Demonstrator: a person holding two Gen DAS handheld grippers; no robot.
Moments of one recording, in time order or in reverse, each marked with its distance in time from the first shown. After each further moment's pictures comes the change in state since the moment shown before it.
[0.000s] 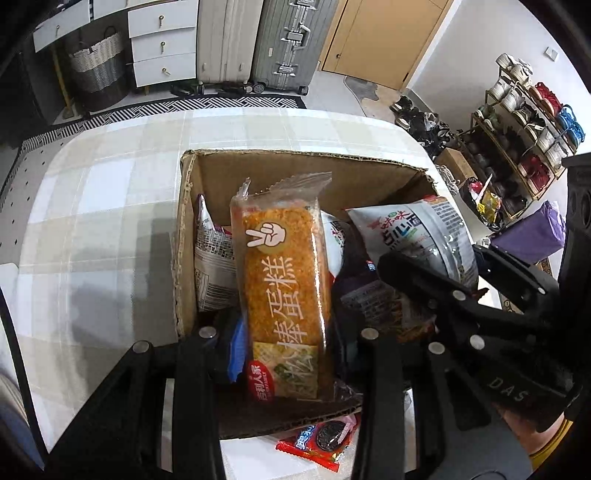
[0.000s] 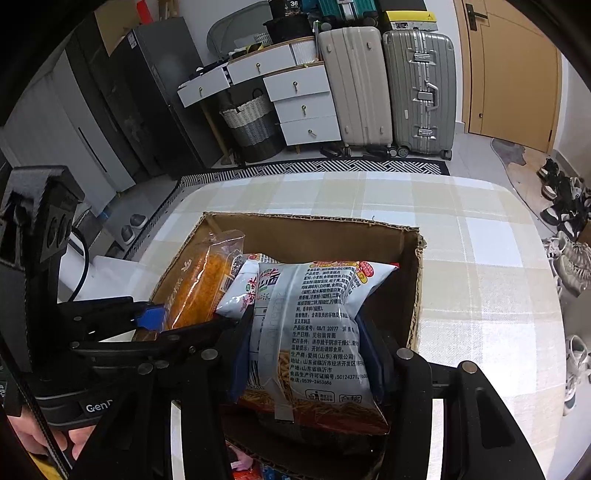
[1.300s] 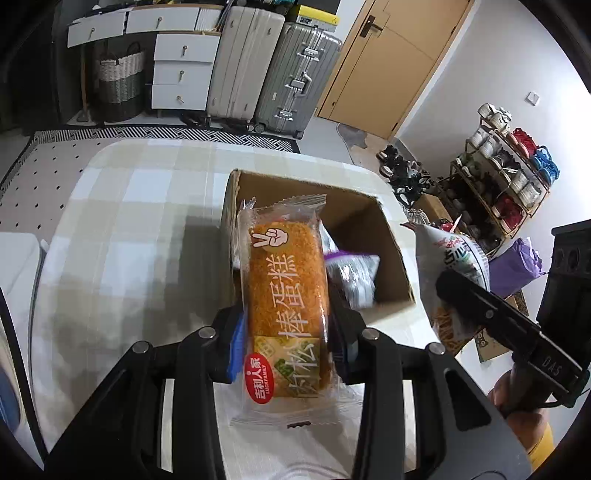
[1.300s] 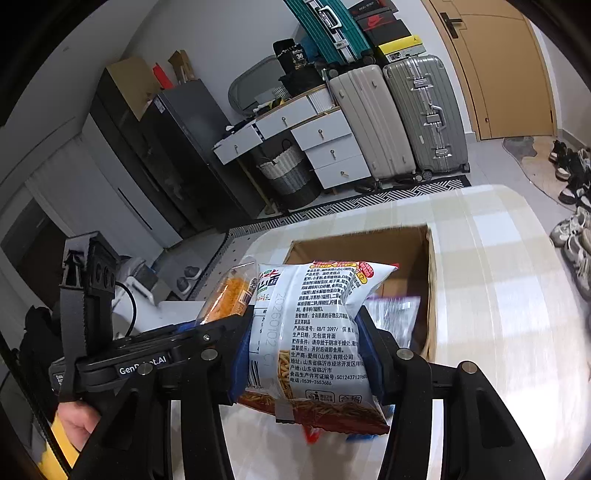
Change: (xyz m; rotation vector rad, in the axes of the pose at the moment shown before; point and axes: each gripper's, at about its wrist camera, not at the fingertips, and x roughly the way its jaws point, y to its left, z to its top) left arm -0.149 0.014 -0.071 -0.094 -0.174 -0.080; right arm -0.120 0.029 -0.050 0.133 -0.189 0.190
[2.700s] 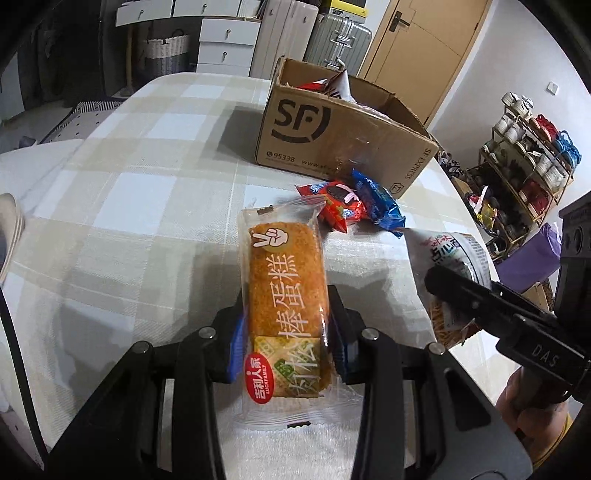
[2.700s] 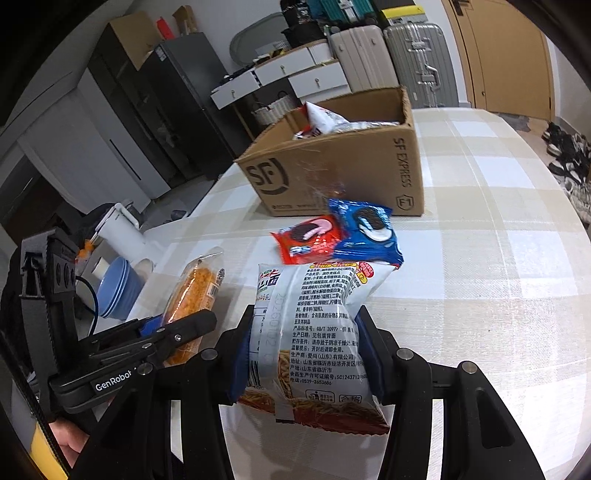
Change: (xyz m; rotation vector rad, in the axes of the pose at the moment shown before) left arm -0.019 -0.004 -0.220 -0.055 -0.025 0.137; right arm -0.018 -0.003 -0.171 -0.065 0.144 -0.052
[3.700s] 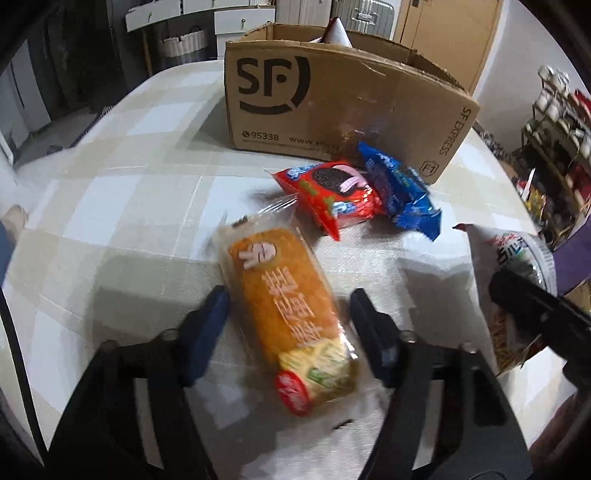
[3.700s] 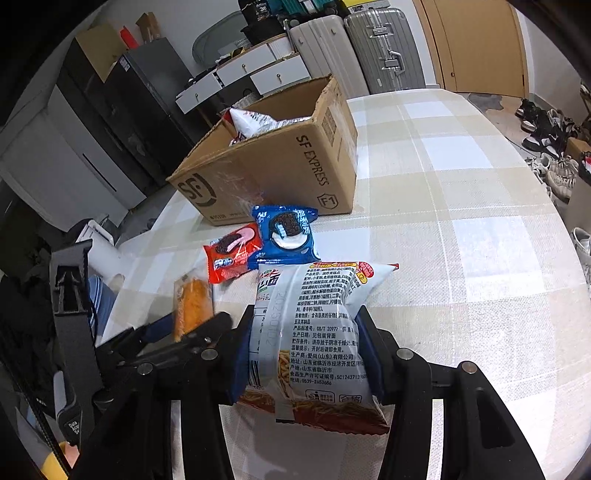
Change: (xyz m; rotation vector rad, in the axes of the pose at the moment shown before) left arm 0.070 -0.054 0.023 0.044 0.054 0.218; right arm 0.003 -0.061 0.012 0.095 0.040 -0.076
